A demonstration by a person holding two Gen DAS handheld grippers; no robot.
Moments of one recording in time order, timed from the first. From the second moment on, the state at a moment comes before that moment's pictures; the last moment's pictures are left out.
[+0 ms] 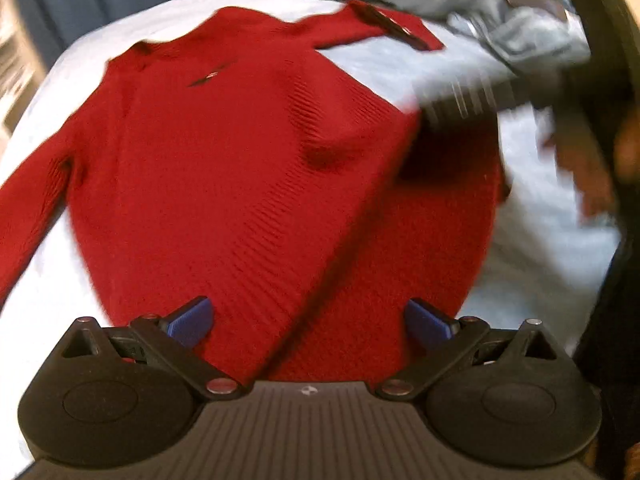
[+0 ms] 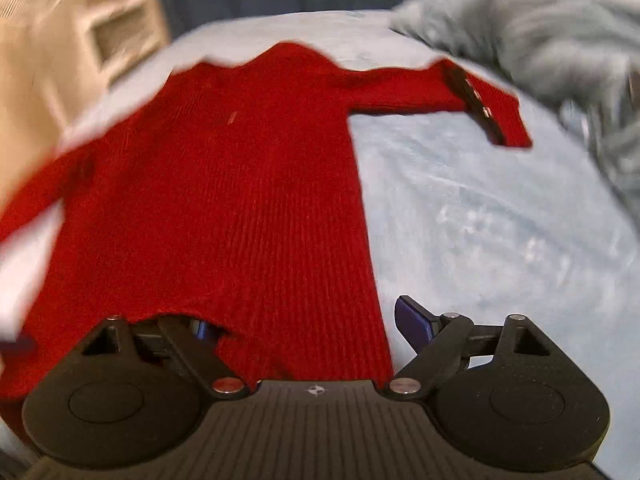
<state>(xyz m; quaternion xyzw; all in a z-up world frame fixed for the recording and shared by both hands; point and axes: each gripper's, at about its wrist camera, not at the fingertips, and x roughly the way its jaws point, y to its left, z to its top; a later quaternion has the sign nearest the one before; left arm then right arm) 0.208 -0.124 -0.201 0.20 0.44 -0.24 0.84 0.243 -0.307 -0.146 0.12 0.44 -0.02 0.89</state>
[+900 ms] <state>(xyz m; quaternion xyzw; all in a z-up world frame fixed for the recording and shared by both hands) 0.296 -0.014 -0.132 0.07 0.39 0.04 0.92 0.200 -0.320 -0.188 0.09 0.43 -0.05 0.90</state>
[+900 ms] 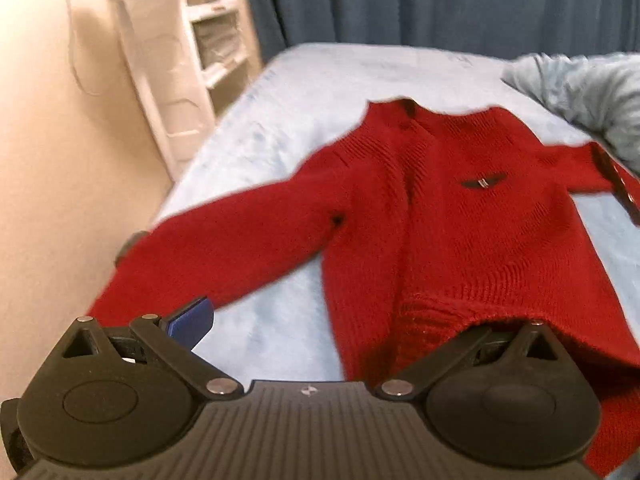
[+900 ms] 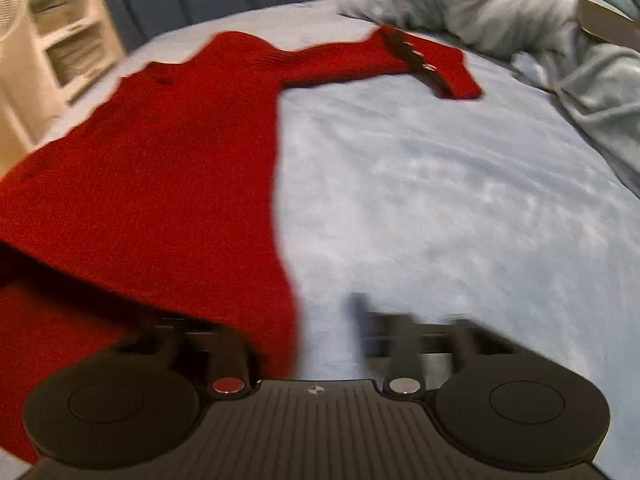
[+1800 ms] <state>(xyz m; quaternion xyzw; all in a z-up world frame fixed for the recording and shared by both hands) 0.178 -0.064 -0.233 0.05 0.50 0.01 0.87 0.279 -0.481 -0.138 0.04 0.40 -0.23 0.89</state>
